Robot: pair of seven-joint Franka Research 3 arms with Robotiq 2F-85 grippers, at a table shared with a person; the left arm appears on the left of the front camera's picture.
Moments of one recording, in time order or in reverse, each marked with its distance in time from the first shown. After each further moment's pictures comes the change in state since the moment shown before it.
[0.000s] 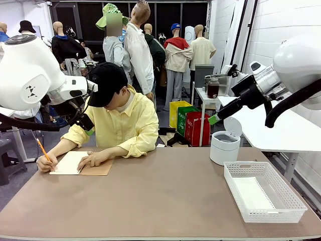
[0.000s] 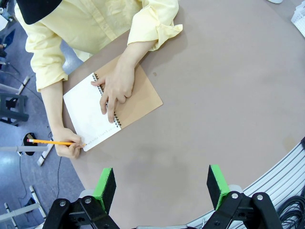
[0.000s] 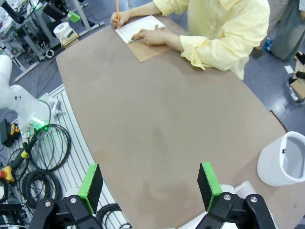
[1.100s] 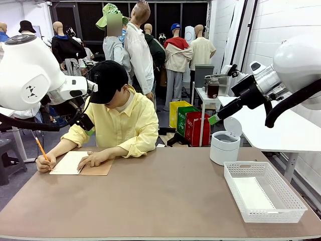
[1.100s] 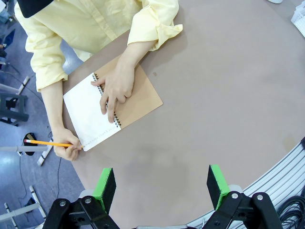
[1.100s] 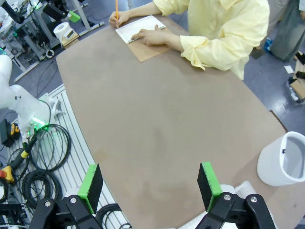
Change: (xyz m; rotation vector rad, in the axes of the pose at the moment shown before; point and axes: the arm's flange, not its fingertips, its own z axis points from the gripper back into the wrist) left arm 0.000 0.000 0.000 0.000 0.000 0.000; right arm 0.000 0.000 0.000 0.000 0.000 0.000
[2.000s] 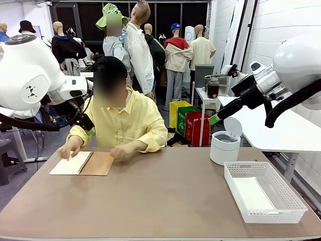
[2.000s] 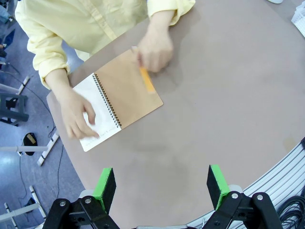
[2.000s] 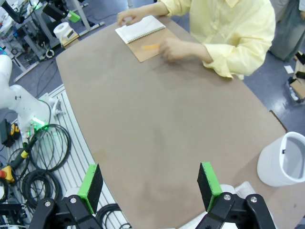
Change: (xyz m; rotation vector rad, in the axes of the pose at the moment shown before) left arm 0.000 0.000 0.000 0.000 0.000 0.000; right arm 0.000 0.000 0.000 0.000 0.000 0.000
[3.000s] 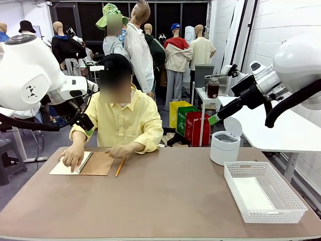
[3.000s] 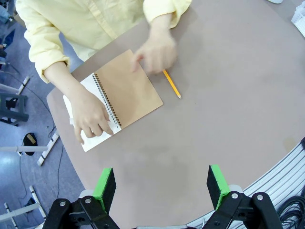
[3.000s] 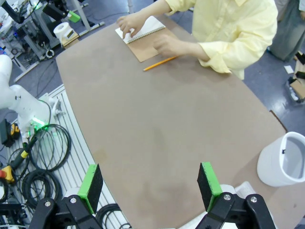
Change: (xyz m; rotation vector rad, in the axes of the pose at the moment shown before) left arm 0.000 0.000 0.000 0.000 0.000 0.000; right arm 0.000 0.000 0.000 0.000 0.000 0.000
